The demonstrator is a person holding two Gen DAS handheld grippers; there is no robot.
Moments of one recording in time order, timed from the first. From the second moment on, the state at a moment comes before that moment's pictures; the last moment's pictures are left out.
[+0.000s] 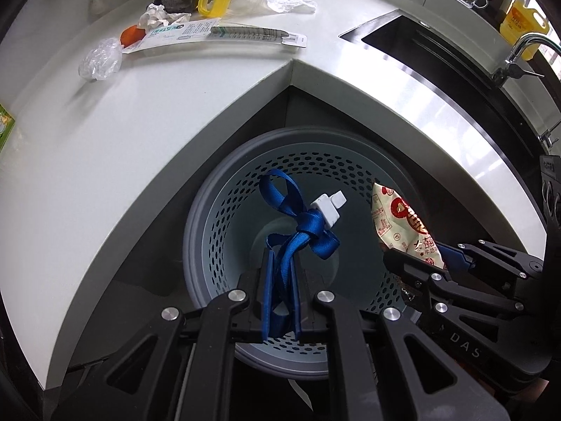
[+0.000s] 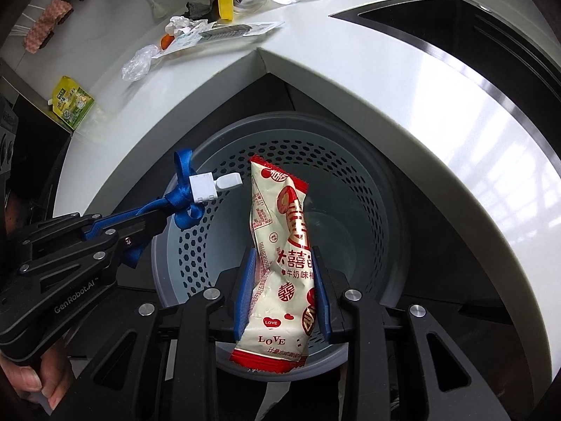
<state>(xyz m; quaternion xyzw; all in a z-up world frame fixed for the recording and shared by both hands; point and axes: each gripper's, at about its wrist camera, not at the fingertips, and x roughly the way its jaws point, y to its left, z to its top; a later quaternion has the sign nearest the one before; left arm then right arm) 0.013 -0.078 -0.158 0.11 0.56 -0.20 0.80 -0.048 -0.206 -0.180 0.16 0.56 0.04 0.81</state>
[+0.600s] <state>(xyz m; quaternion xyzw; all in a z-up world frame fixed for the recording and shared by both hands) 0.014 -0.076 -0.154 0.10 0.56 -0.18 0.80 -0.047 -0.221 -0.192 0.17 0.57 0.02 0.80</state>
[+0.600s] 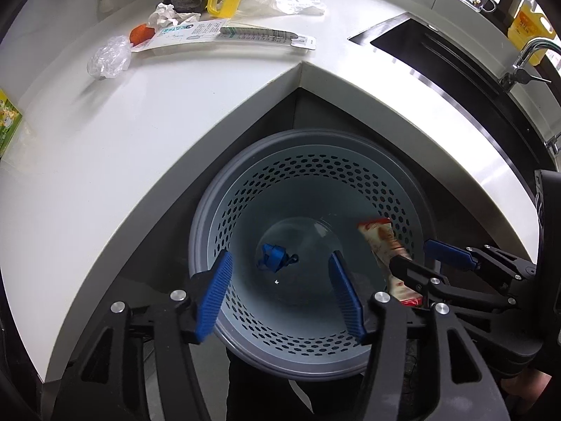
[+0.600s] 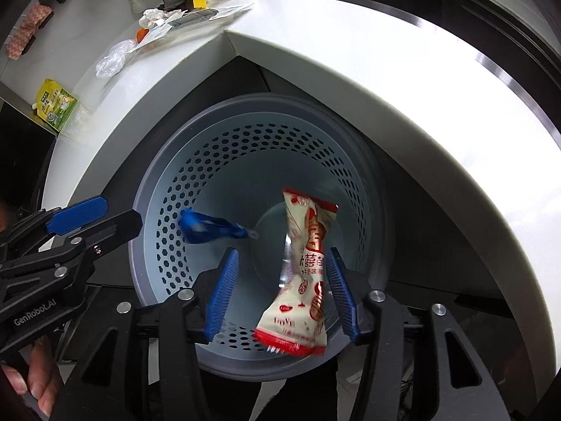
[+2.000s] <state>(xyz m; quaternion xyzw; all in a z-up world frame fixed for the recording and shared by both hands) -0.008 -0.035 -0.071 0.06 0.48 -0.10 0.87 -0.048 -0.234 -0.114 0.14 0.51 0.08 0.85</state>
